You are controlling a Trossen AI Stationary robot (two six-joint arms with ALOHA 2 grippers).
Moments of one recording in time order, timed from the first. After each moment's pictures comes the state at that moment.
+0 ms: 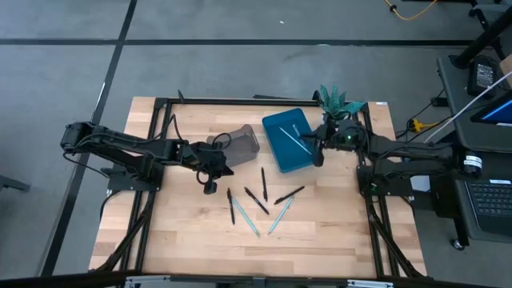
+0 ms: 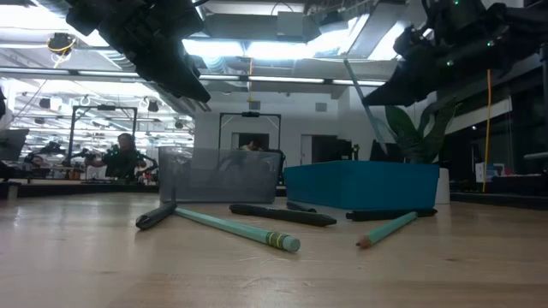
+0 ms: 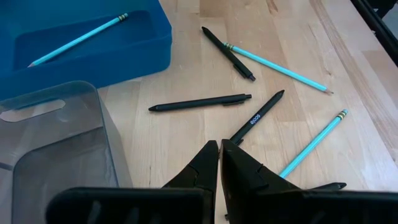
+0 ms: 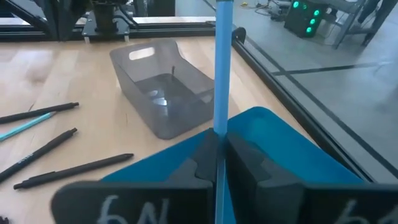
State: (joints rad) left arm -0.02 1.17 0.66 -0.14 0.01 -0.02; right arm -0.37 0.92 0.40 0.20 -0.05 -0.11
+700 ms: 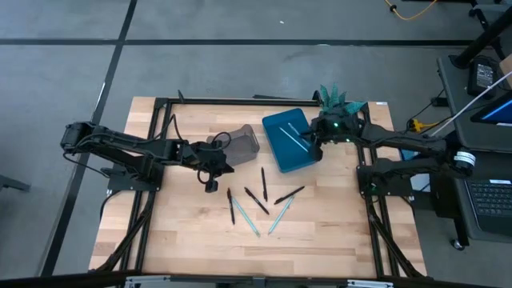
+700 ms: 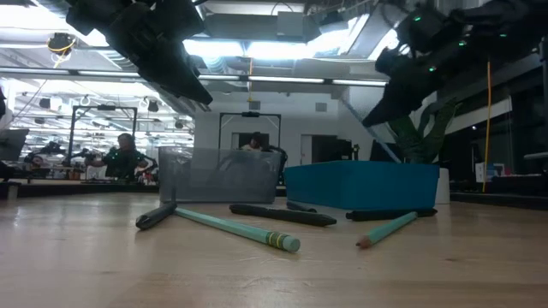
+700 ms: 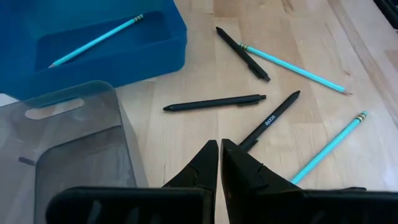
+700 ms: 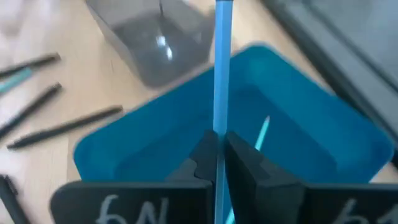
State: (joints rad) left arm -0.02 1.17 0.66 -0.14 -0.04 -0.02; right arm -0.48 1.10 0.61 -0.15 -0.14 -0.11
